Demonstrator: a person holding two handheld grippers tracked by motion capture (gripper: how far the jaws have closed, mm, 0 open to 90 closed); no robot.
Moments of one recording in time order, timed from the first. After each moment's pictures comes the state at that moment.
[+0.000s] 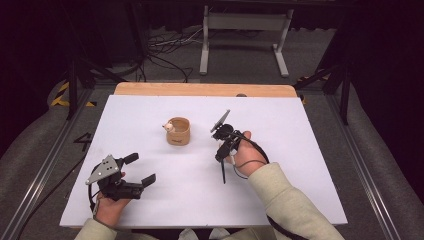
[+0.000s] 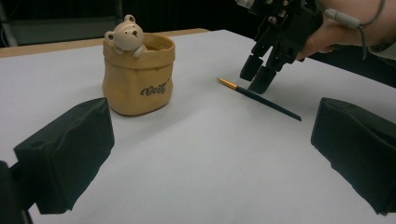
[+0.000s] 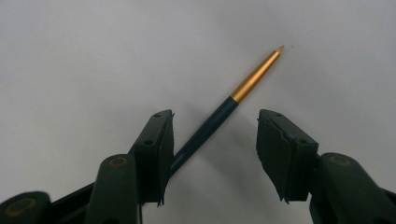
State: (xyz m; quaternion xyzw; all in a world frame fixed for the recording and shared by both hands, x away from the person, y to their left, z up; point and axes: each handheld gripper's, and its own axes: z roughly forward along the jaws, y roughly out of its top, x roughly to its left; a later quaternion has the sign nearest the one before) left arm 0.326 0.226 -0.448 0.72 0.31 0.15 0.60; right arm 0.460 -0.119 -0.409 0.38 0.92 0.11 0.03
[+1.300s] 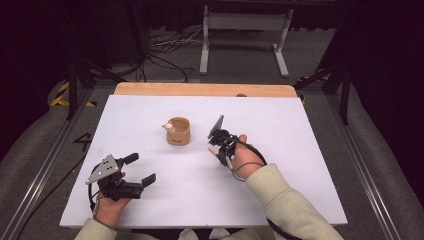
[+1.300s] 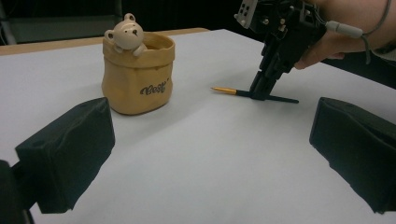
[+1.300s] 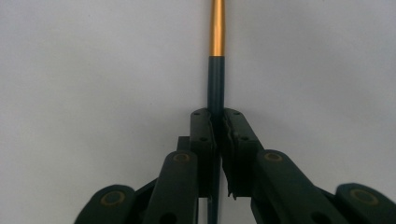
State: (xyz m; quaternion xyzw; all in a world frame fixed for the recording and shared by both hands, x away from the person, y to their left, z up) left arm 0.327 0.225 -0.448 0.72 0.31 0.15 0.60; right arm 0.453 -0.107 -0.420 0.39 0.92 0.04 0.03
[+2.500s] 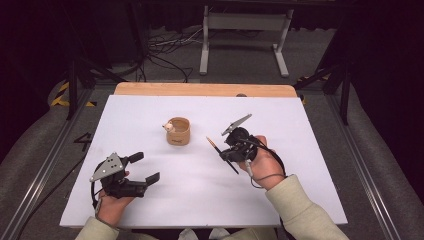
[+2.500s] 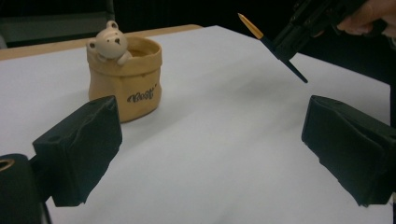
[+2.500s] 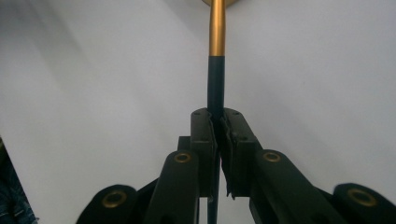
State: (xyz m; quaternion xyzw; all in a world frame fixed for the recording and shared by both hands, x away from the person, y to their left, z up) left arm 0.328 0.216 -0.433 0.73 0.30 0.14 0.60; right arm 0.401 -0.148 -0.360 0.31 0.91 0.27 0.06
